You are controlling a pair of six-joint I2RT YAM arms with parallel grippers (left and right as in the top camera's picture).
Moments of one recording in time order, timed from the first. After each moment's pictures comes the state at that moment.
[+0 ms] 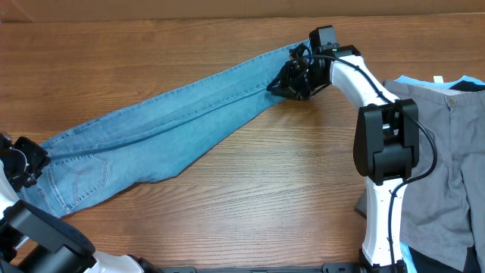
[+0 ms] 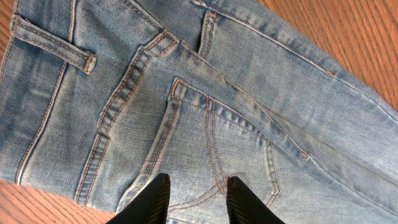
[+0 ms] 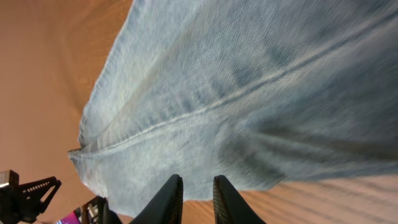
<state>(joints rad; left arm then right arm) 0.83 1.72 1.38 -1.02 0.15 -0.18 0.18 2.38 1.89 -0.79 -0.78 0.45</state>
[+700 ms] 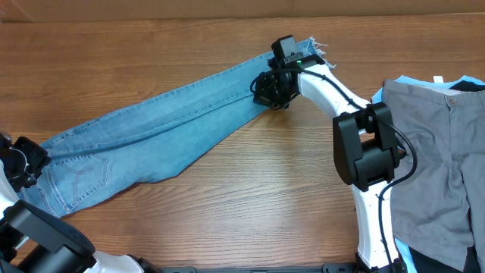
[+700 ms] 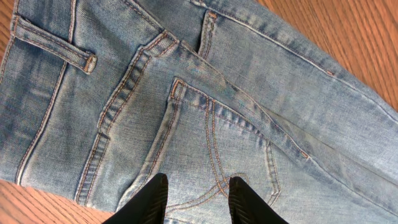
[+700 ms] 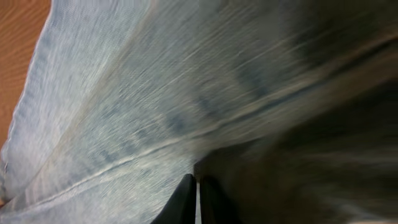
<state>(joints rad) 0.83 1.72 1.38 -1.02 0.15 -0.18 0.34 2.38 1.86 -0.72 -0.44 0.64</state>
